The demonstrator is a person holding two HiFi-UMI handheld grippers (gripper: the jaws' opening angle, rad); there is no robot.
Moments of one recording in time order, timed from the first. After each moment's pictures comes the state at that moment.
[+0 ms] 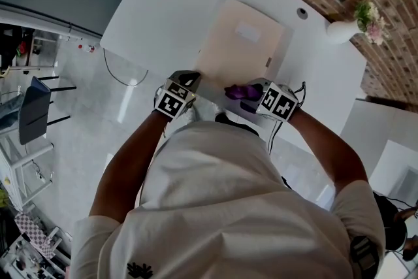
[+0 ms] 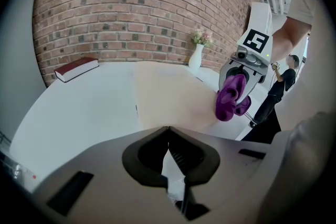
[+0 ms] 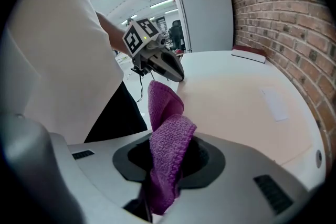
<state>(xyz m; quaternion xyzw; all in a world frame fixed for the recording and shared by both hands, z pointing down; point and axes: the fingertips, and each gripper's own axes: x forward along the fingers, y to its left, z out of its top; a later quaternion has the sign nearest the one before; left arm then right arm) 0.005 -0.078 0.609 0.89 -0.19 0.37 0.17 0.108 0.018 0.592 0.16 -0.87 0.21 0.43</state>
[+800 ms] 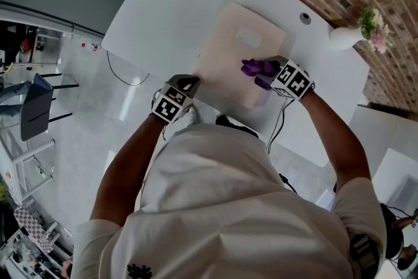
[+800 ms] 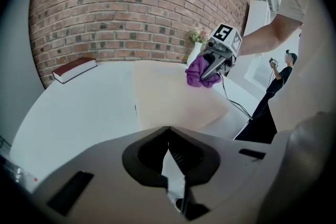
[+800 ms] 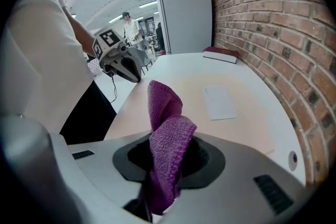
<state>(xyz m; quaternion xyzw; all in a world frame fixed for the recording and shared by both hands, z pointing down) 0.010 -0.081 0.609 0.89 -0.18 0.38 0.17 0.197 -0.076 0.599 0.23 -0.85 0.19 0.44</state>
